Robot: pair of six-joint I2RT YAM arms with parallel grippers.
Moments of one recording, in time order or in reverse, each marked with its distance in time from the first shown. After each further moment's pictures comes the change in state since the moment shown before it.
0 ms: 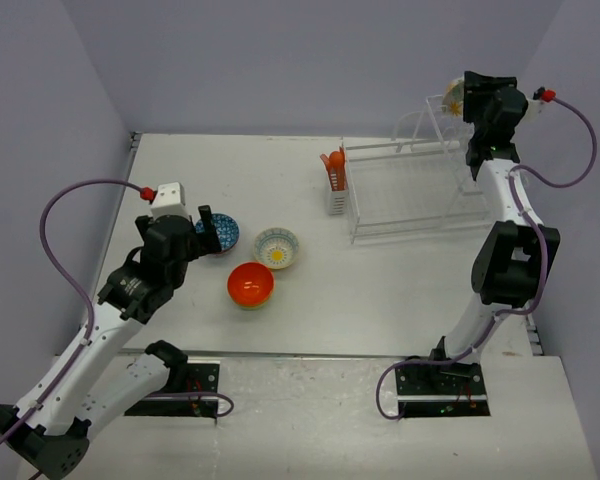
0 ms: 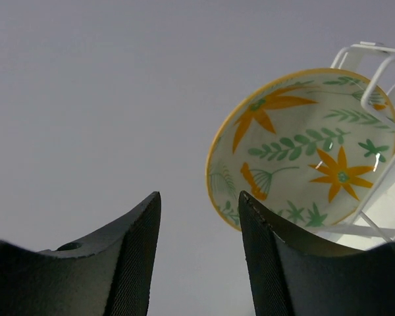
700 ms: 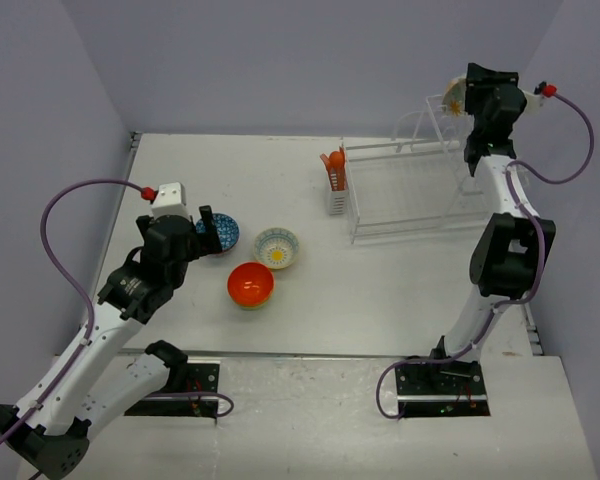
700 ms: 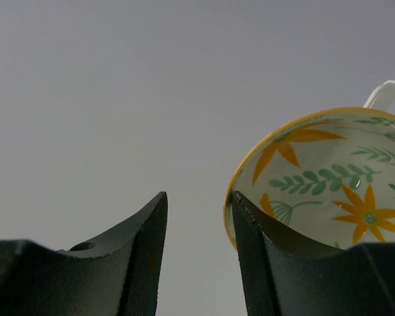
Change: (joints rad) left arm 0.000 0.000 0.000 0.000 0.014 0.000; right arm 0.002 0.059 0.036 0.130 0.035 -0.007
